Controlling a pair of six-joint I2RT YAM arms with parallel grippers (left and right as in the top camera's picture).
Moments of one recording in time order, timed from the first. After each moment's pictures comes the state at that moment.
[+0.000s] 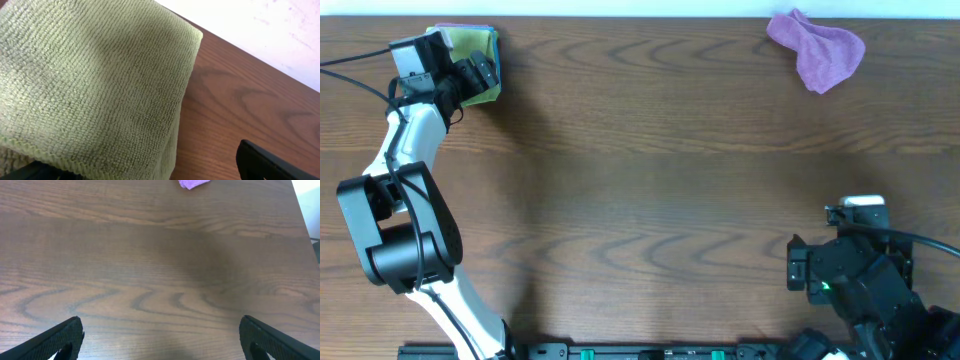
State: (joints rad) left arm 0.26 2.03 1.44 -0.15 0.30 -0.27; right arm 0.71 0.77 1.25 -1.48 0.58 0.48
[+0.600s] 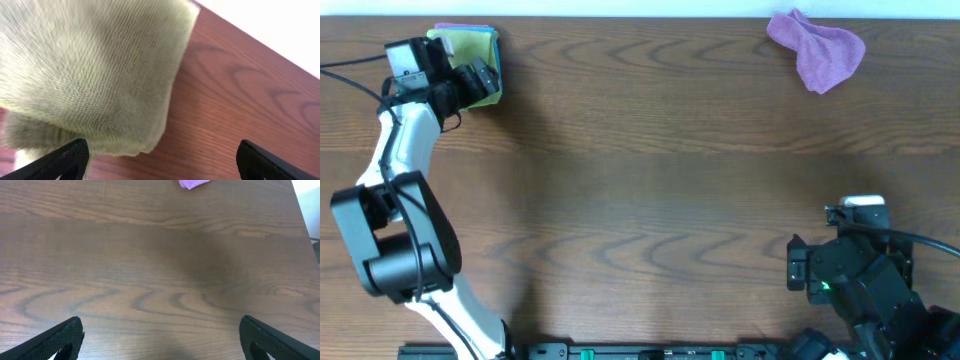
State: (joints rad) left arm 0.27 1.96 1.45 -0.33 0.35 -0.25; right arm 0.71 0.77 1.25 -1.48 0.58 0.48
